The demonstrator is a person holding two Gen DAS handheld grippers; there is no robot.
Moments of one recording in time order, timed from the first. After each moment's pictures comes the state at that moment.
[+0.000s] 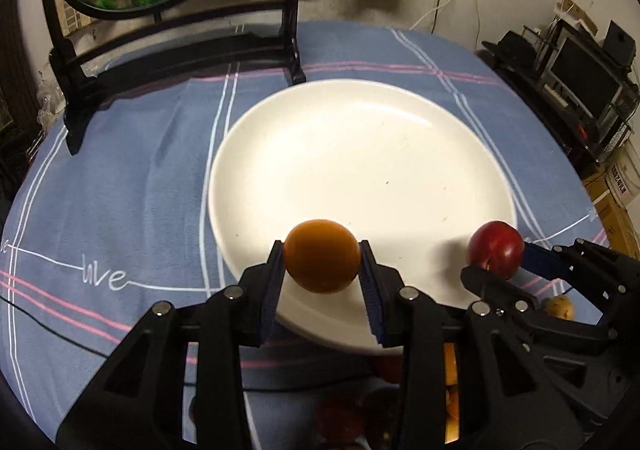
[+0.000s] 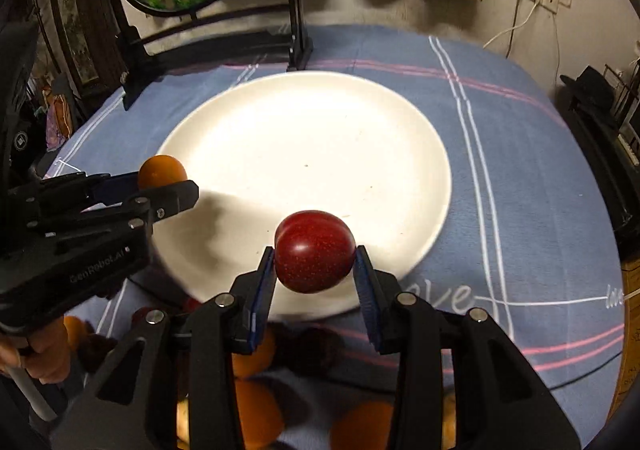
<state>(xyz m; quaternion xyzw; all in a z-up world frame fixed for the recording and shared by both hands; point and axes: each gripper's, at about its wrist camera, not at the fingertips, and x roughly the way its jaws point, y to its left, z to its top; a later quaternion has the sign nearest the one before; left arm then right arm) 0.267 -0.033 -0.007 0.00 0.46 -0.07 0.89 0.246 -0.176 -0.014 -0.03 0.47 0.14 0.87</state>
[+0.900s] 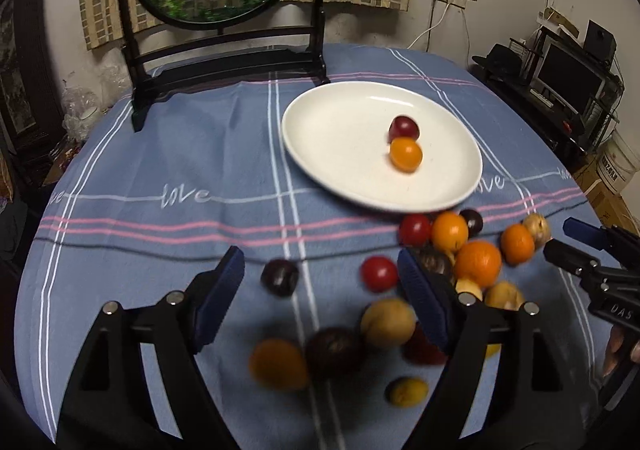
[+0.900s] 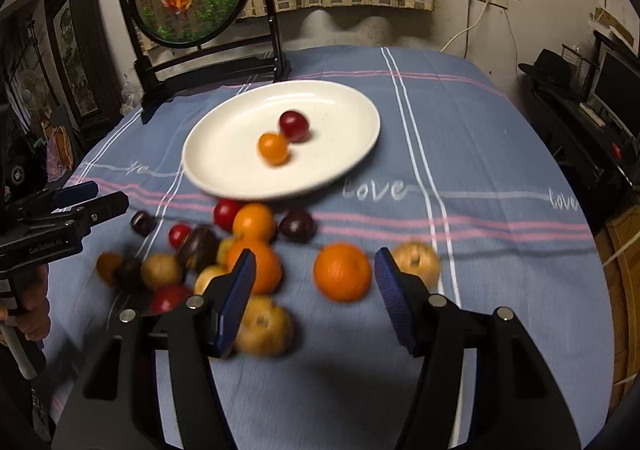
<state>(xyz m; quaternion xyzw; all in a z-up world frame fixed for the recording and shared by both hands) 0.121 0.017 0.021 0.01 0.41 -0.06 0.91 0.106 -0.223 0.014 0.01 0.41 0.11 0.90</state>
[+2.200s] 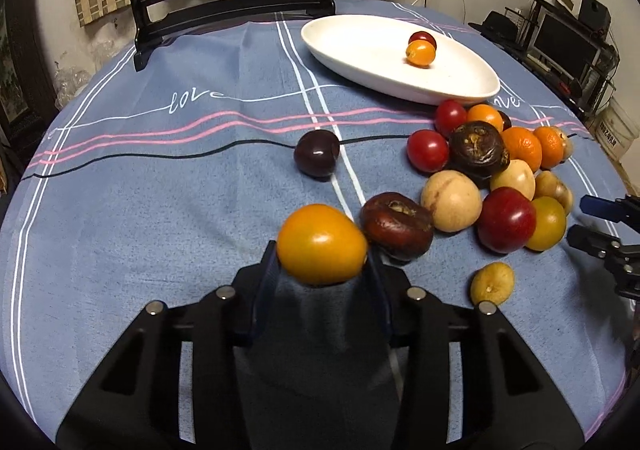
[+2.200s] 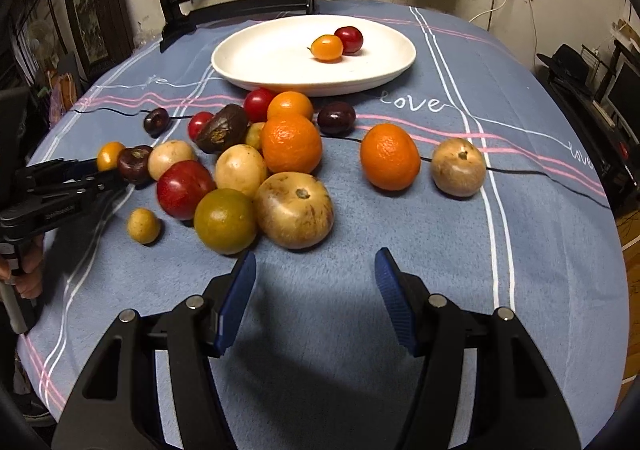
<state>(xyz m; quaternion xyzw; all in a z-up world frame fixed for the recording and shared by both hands) 0.089 0.050 -0.049 0.02 0.44 -0.08 0.89 0.068 -0.193 -0.034 -0.04 0.46 0.12 0.88</state>
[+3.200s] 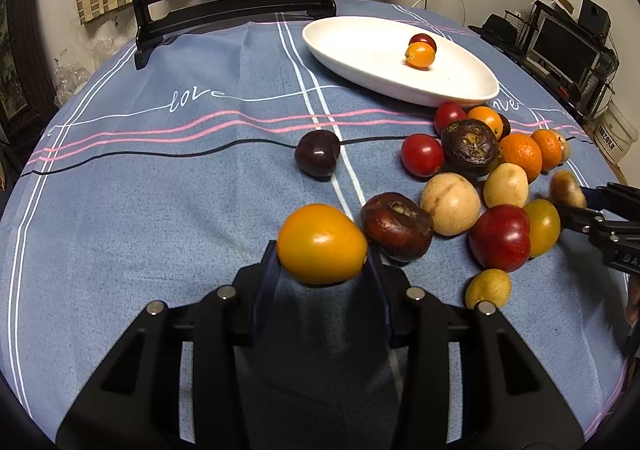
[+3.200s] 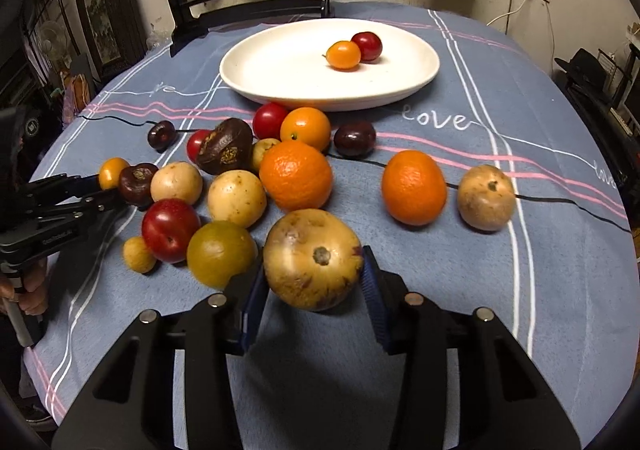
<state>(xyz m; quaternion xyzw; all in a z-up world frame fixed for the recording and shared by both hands) 0.086 0.051 -0.050 0.01 0.44 -0.08 0.89 0.087 -0.190 -0.033 -0.03 0.46 0.16 0.88</state>
